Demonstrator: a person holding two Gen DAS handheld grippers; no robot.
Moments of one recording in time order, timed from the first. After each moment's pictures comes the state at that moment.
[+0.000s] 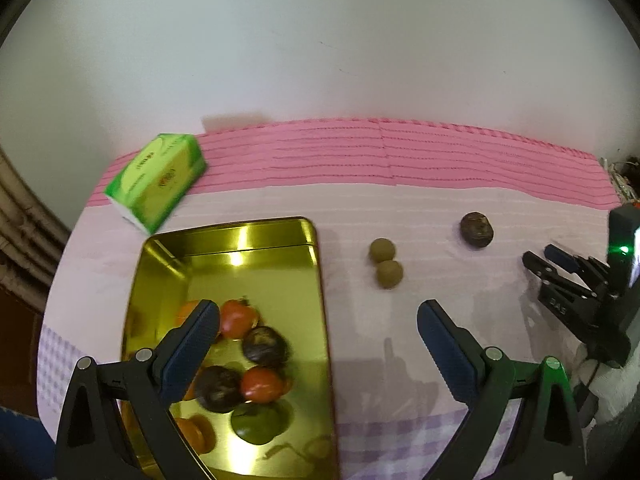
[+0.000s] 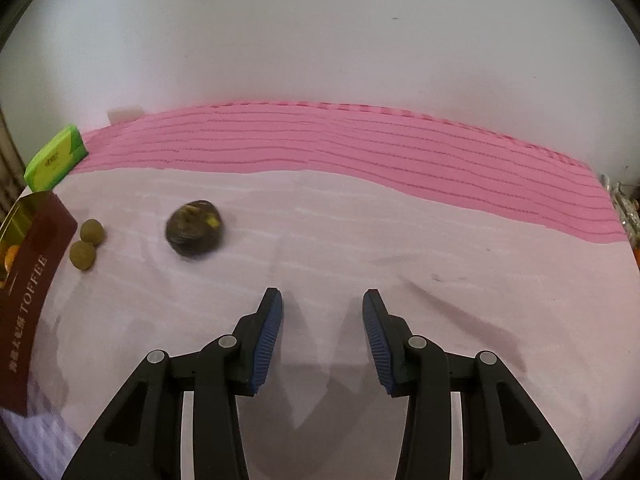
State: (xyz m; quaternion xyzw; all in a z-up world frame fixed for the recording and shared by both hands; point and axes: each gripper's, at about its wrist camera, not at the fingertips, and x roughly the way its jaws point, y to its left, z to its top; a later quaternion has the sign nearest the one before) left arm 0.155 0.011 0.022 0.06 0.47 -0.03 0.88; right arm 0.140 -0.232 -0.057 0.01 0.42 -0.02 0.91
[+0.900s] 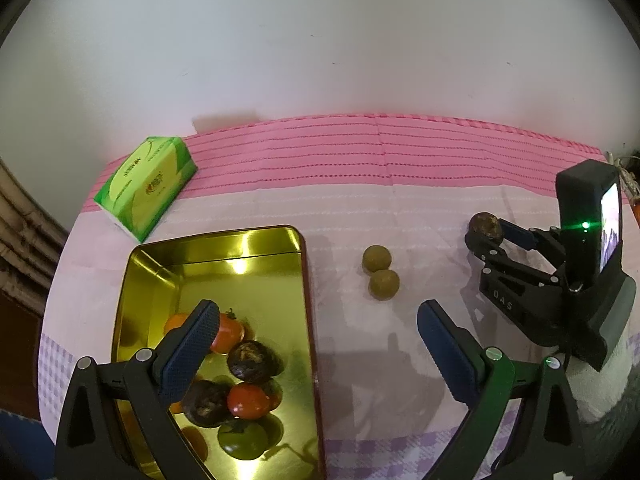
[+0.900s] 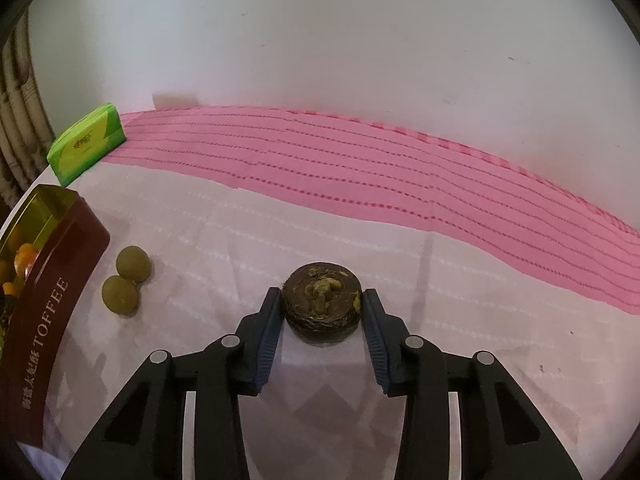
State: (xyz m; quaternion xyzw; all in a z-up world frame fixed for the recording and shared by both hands) left arm 0.171 -0.002 0.013 0.08 0.47 -0.03 0.88; right arm 0.192 -0.172 -0.057 -0.03 0.42 0.04 0.91
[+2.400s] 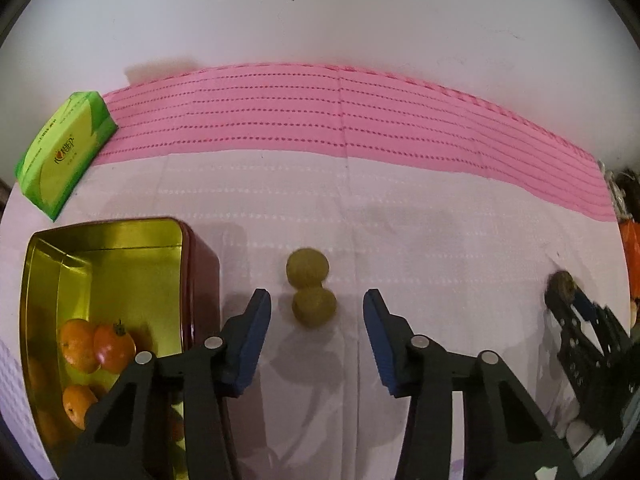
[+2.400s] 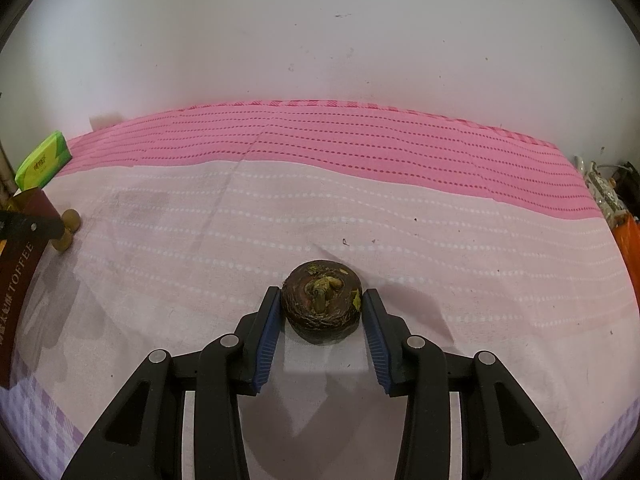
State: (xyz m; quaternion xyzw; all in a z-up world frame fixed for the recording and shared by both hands) left arm 0.227 -0.034 -0.039 0.01 0.55 -0.07 0.83; right arm 0.115 -0.282 -0.057 0.02 0.42 -0.05 0.91
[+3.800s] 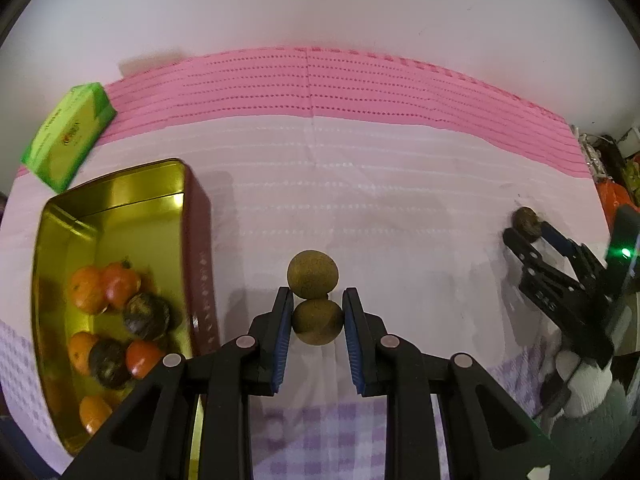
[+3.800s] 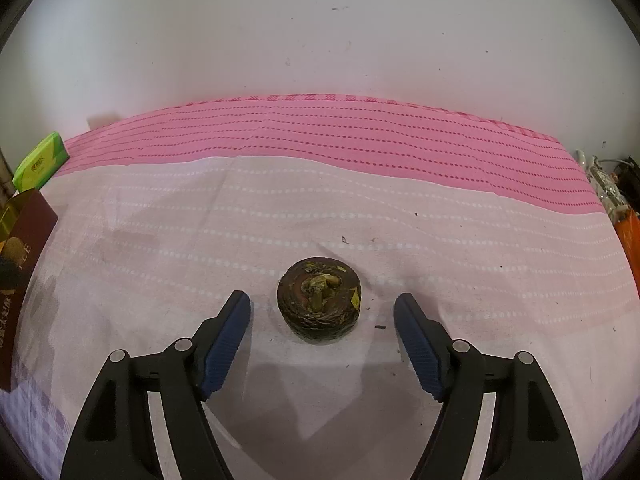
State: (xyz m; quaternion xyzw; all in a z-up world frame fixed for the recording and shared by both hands) left arm 0.164 -0.034 -0.013 0.03 0.57 -0.11 0.82; right arm 0.116 -0.284 -0.060 0.03 0.43 -0.05 0.90
